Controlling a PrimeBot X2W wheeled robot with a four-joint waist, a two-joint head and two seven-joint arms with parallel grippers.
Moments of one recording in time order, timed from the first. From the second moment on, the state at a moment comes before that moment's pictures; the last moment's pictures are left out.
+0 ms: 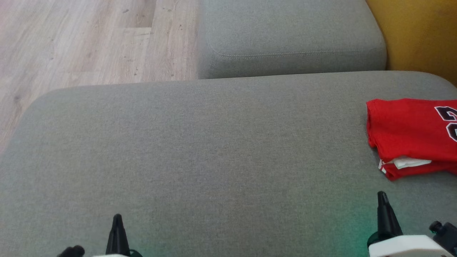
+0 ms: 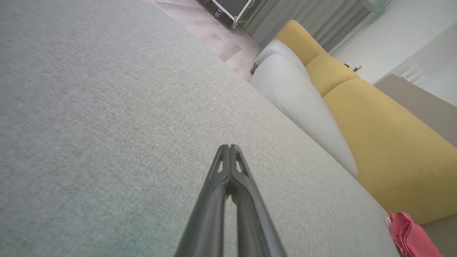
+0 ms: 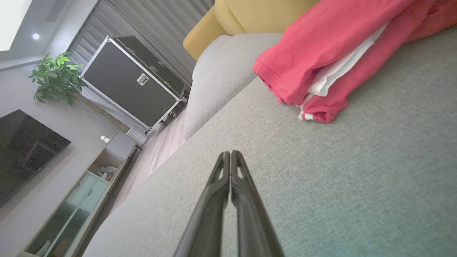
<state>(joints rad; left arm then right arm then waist) 0.15 0.07 -0.15 0.25 -0.82 0.01 -0.13 0.16 -0.05 0.00 0.25 0.76 0.13 -0.11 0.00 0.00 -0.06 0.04</state>
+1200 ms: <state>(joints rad) 0.06 0.07 -0.06 0.26 -1.22 -0.06 -0.03 0.07 -0.05 -0.05 0.26 1.18 0.13 -0.02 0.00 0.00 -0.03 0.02</state>
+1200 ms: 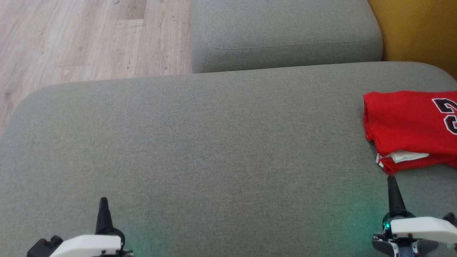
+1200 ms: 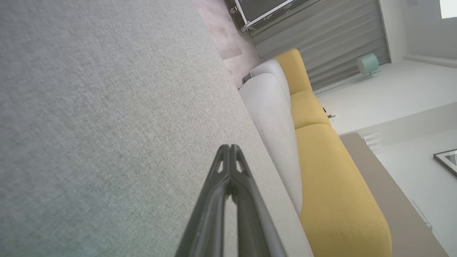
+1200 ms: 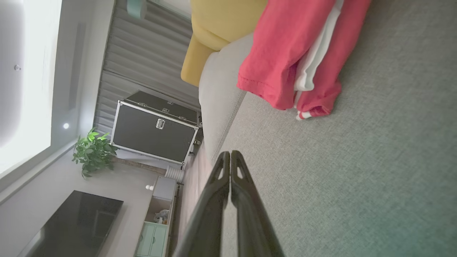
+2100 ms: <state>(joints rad) -0.02 0.07 0.01 0.27 -1.52 -0.10 0.05 -0.02 -0.05 -0.09 0.27 1.50 0.13 0.06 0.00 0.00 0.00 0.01</state>
